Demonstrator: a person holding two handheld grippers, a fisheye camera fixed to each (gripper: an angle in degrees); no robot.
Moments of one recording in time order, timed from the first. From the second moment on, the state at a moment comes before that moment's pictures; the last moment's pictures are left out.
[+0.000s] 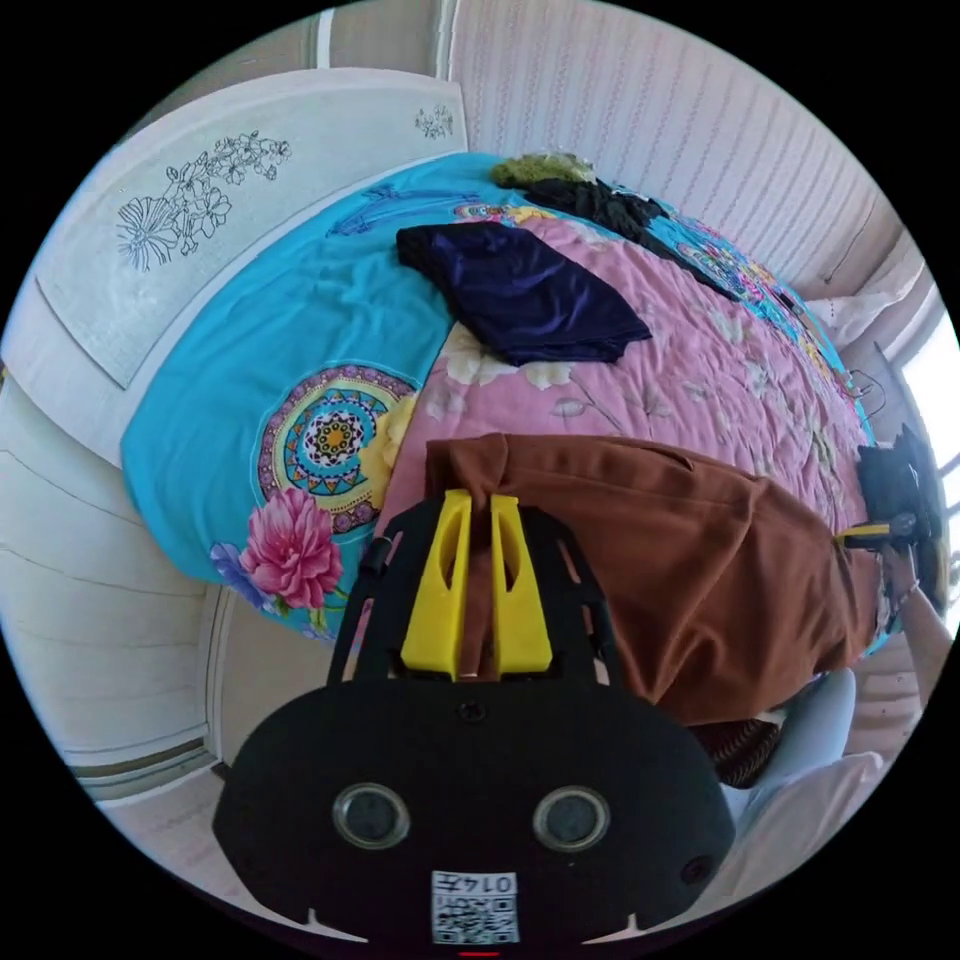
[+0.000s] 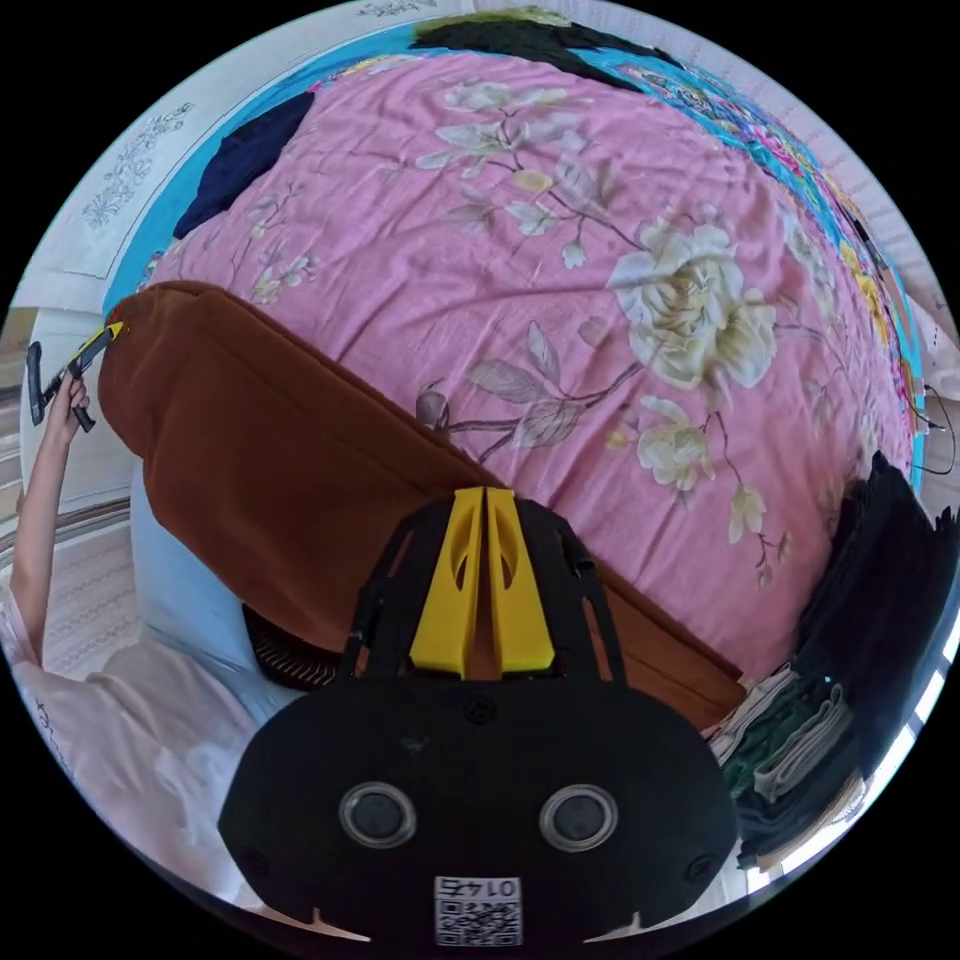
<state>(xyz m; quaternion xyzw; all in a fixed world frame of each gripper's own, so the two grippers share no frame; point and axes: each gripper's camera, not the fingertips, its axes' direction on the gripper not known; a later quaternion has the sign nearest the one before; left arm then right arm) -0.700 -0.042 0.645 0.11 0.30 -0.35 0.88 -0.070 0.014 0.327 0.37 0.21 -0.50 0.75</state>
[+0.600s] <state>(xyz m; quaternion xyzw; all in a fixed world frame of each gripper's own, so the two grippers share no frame) -0.657 -0.003 0.643 0.13 0.23 -0.33 0.90 -0.091 -0.038 0.379 0.45 0.09 -0.48 0.75</state>
